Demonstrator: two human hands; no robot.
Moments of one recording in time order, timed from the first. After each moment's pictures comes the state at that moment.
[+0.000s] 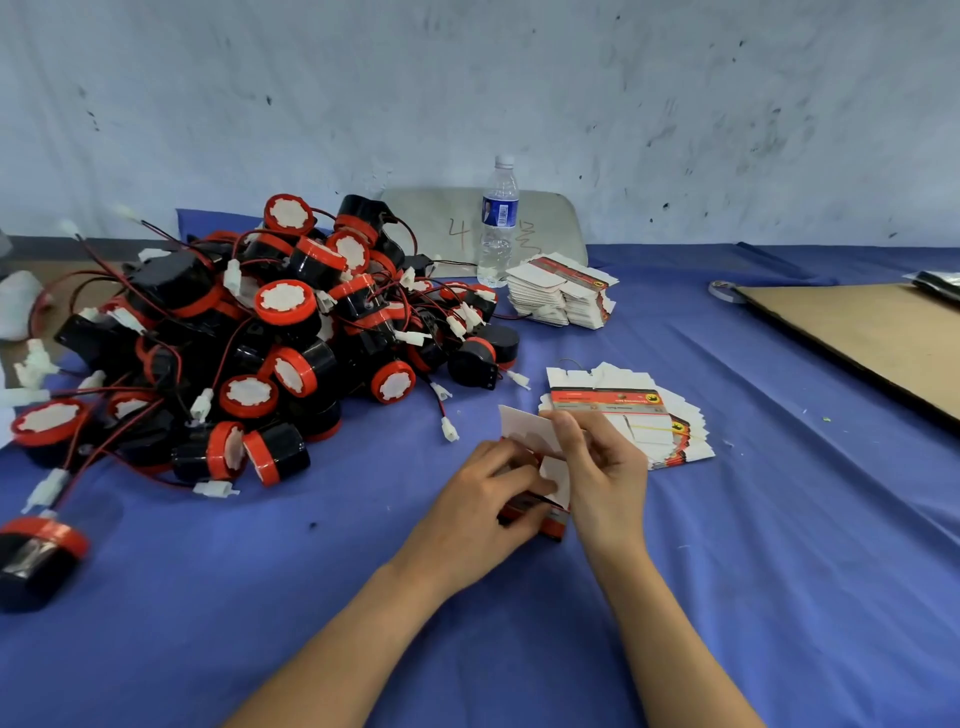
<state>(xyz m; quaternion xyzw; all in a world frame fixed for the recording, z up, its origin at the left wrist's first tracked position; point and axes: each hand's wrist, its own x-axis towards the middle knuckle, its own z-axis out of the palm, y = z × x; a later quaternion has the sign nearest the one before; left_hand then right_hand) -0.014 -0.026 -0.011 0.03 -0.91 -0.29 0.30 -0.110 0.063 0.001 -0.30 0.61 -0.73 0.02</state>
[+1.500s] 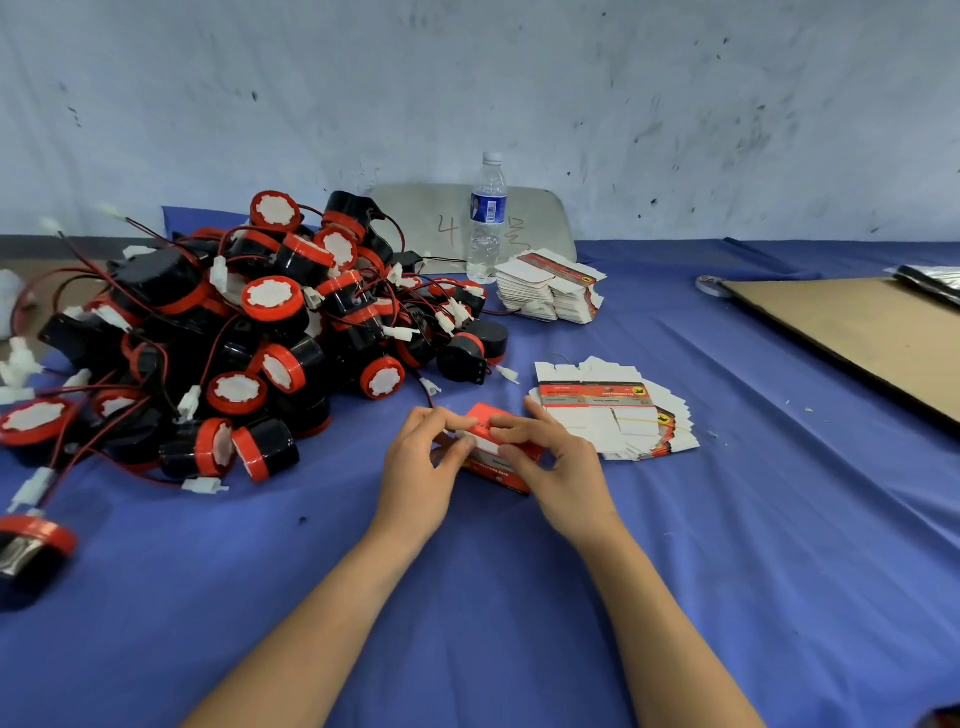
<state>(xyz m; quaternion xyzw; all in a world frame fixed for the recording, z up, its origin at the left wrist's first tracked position) -0.019 -0.055 -0.018 0.22 -0.78 -0.44 0.38 -0.126 0.060 -0.015 -0.44 0.70 -0.55 0.08</state>
